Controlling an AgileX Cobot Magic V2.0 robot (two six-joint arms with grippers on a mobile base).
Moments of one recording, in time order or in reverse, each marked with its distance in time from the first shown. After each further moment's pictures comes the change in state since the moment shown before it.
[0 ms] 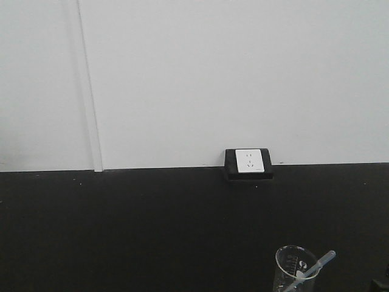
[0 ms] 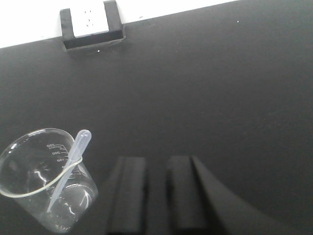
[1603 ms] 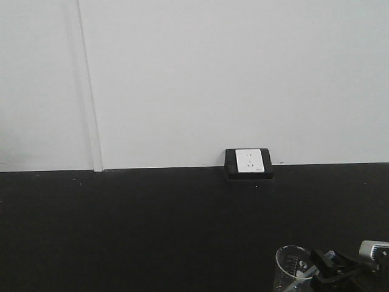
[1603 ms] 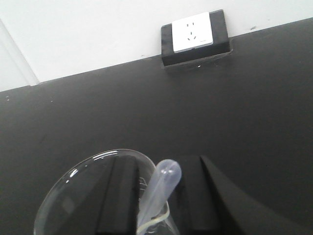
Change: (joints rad) left arm 0.000 0.000 0.000 0.000 0.000 0.000; right arm 0.000 0.665 -0.071 -0.391 -0.841 0.287
